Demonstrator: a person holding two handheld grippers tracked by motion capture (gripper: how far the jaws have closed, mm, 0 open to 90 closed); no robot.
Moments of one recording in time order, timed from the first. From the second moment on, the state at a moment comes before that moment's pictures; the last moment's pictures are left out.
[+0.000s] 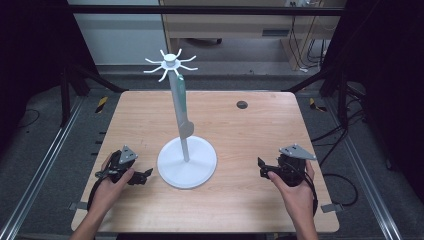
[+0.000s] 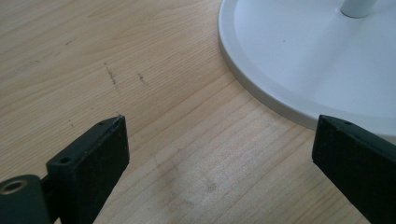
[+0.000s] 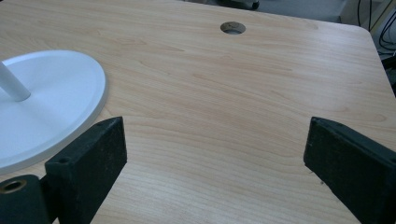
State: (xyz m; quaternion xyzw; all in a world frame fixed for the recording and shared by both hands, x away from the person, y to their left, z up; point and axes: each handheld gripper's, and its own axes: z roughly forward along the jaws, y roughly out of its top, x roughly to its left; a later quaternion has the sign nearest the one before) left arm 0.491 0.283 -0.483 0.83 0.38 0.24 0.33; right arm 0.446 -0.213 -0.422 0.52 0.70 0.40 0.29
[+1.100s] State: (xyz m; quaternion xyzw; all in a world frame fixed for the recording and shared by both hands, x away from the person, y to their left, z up) left arm 0.491 0.283 -0.483 0.83 0.38 0.24 0.32; right arm 0.458 -0.212 -0.464 0.54 0.73 0.36 0.23
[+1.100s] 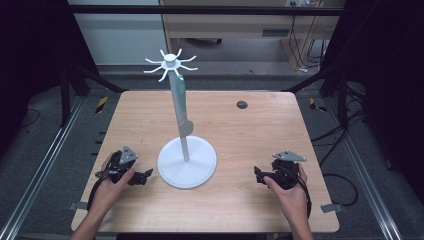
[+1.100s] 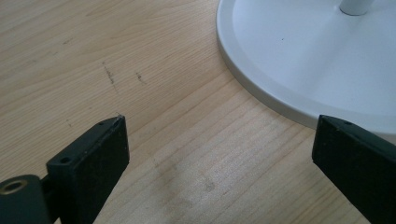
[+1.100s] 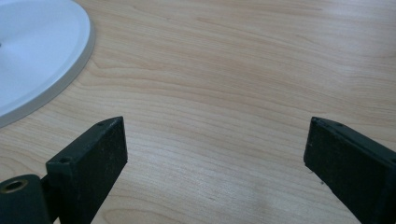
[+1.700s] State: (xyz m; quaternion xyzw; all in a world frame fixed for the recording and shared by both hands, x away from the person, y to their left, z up) left arm 0.491 0.282 -0.484 0.83 0.38 0.24 0.32; right arm 0.472 -0.210 -0.478 0.55 0.73 0.35 0.22
